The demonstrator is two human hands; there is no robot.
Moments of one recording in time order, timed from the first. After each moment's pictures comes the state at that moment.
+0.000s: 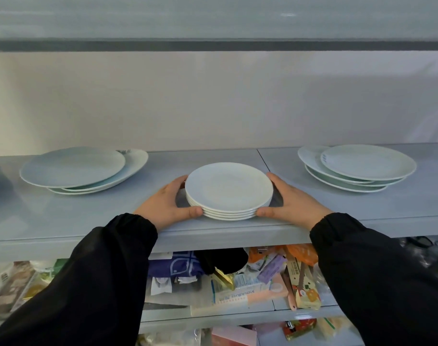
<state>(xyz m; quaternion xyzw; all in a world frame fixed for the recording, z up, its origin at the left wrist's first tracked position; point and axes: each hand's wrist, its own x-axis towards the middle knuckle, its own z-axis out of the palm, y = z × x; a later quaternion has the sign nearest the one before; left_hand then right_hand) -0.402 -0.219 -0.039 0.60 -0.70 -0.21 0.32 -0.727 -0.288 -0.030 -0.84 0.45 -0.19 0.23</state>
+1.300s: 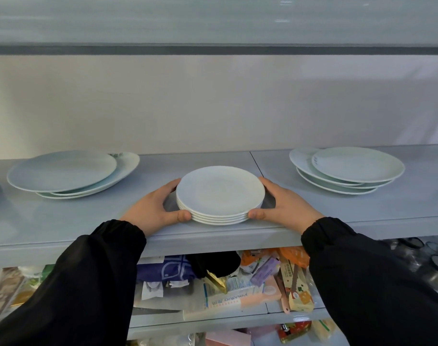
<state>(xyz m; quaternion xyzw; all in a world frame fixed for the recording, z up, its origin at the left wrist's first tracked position) -0.407 -0.211 -0.033 0.58 -0.71 -0.20 0.33 -0.730 -0.286 -0.031 -0.83 0.45 -0.22 0.25</state>
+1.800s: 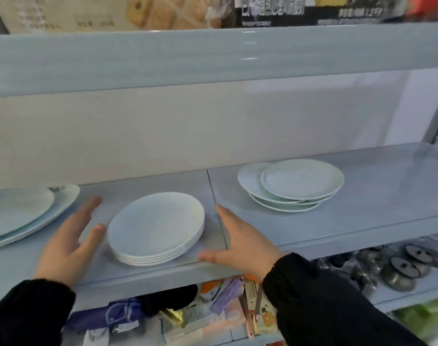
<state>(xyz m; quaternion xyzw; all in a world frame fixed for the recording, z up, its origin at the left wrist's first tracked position) -0.433 -0.200 -0.025 0.62 -0.60 -0.11 0.50 -0.770 -0.263 -0.021 -0.83 0.46 -0.21 0.26</state>
